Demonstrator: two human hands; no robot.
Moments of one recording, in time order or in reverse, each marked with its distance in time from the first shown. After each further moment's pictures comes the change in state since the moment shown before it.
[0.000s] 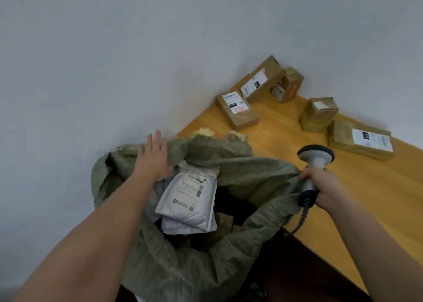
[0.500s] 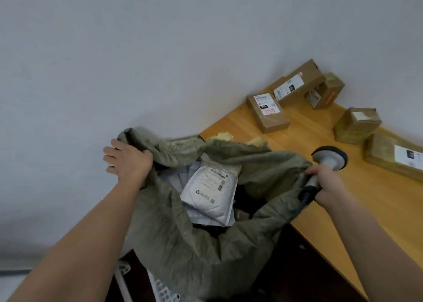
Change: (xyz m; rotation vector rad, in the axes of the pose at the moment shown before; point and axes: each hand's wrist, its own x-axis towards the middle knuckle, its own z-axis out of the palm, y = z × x) left_hand -0.072 -0.066 -0.002 -0.734 0.348 -0.945; right_hand -0.024 -0.014 0.054 0.073 -0.075 0.069
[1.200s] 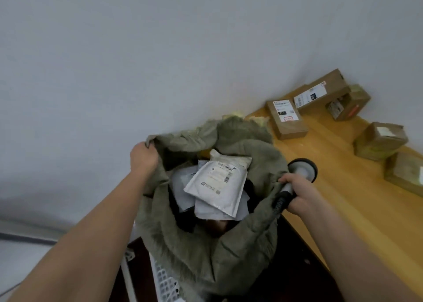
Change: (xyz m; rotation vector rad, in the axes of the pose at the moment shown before) left_hand -0.002 -0.024 -0.009 -0.307 0.004 0.104; right_hand -0.034 0.026 0.048 0.032 -0.250 0.098
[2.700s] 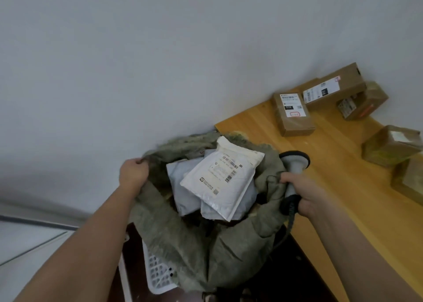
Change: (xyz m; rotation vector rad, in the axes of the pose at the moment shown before) left_hand -0.016 -0.069 0.025 -0.008 -0.197 -0.285; right_hand 0.048 -0.018 -0.012 -0.311 -0.169 0.021
